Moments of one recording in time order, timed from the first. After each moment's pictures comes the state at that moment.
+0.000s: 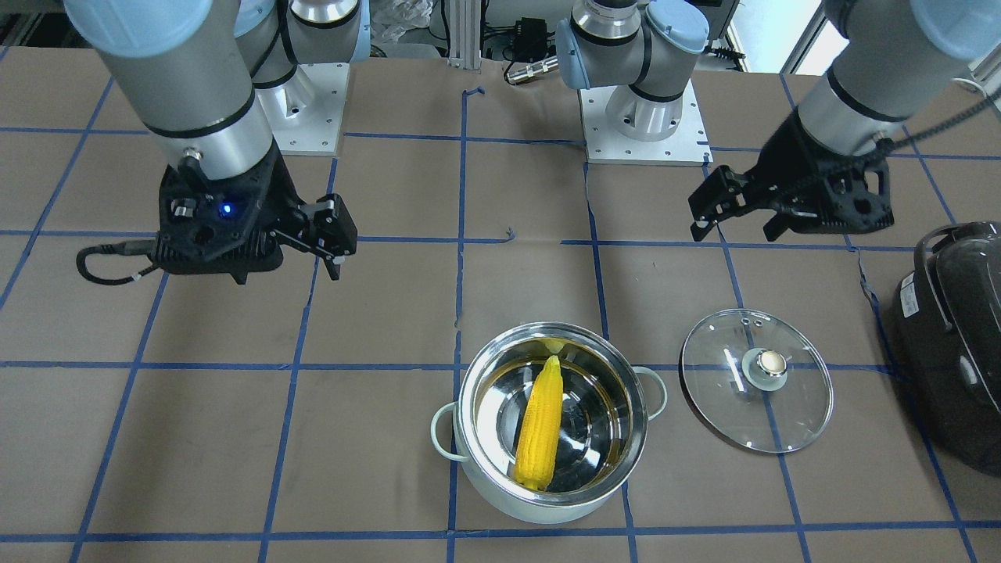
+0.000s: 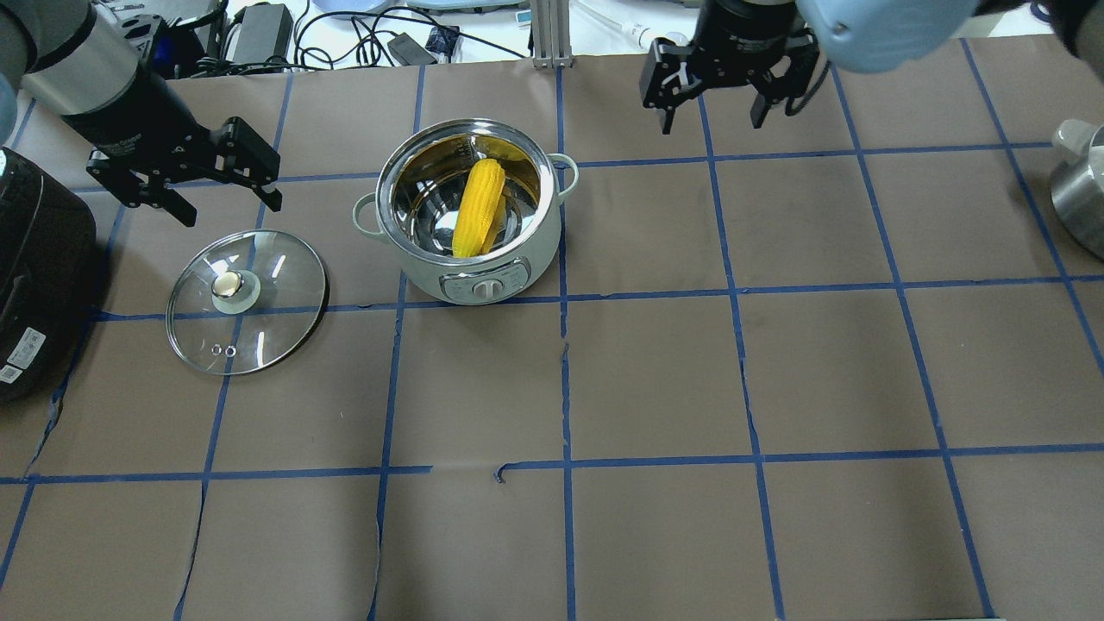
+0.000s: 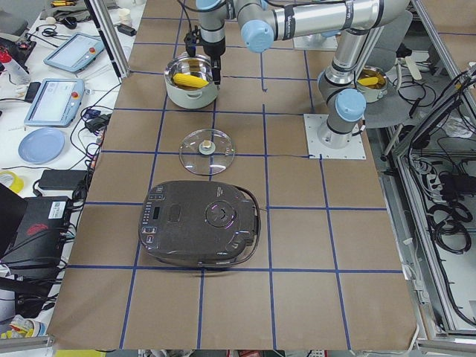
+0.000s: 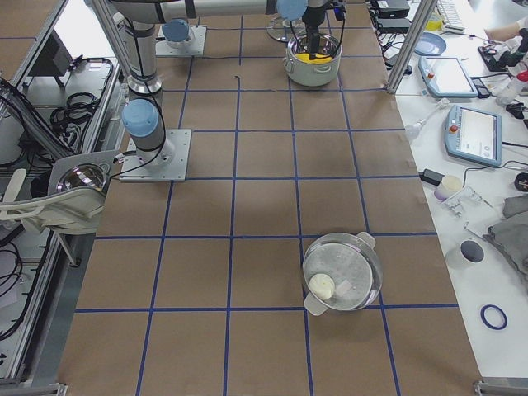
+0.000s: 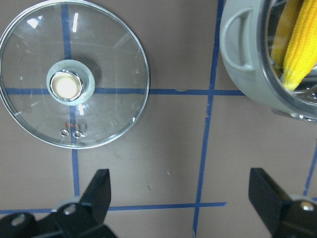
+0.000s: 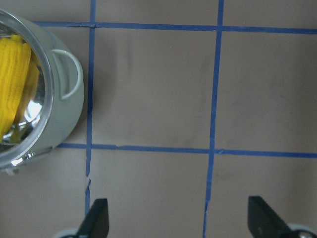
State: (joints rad) left arm -1.42 -1.57 -1.59 -1.57 1.49 0.05; right arm 1.68 -1.42 1.44 -1.67 -1.56 0.05
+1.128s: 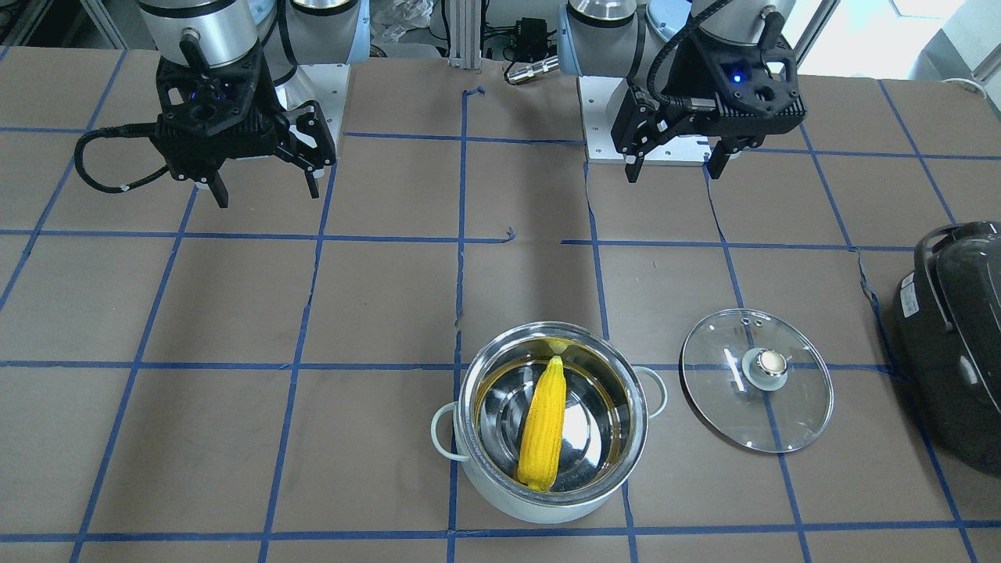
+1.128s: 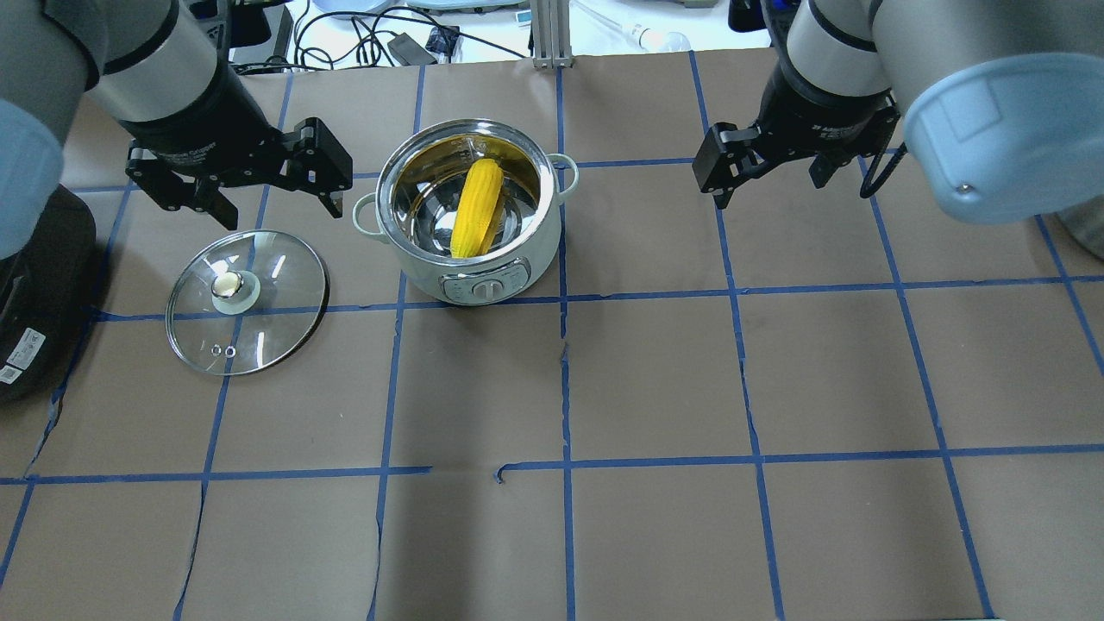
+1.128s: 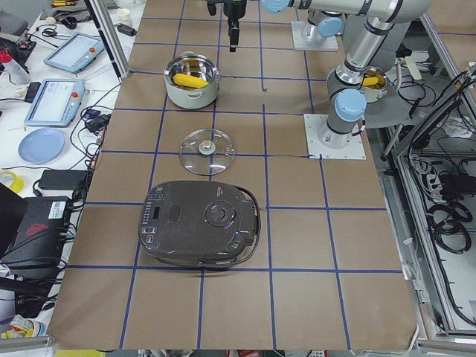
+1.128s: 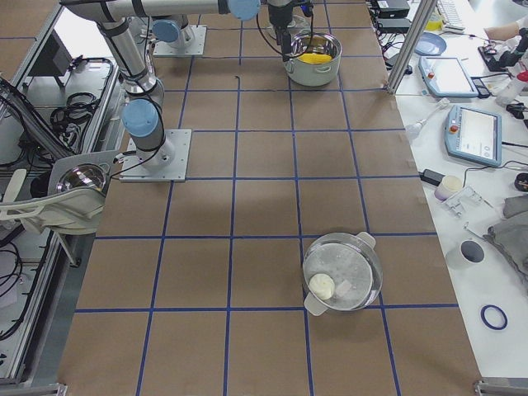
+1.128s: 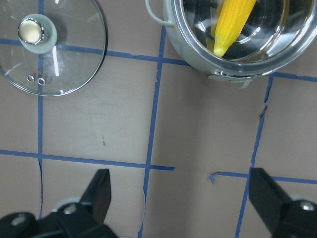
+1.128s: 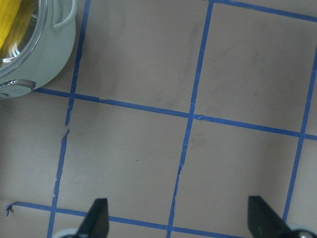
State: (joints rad) left arm -1.61 -1.49 -1.59 -1.53 1.58 -0.12; right arm 1.67 -1.60 1.62 -1.70 -1.58 -0.09
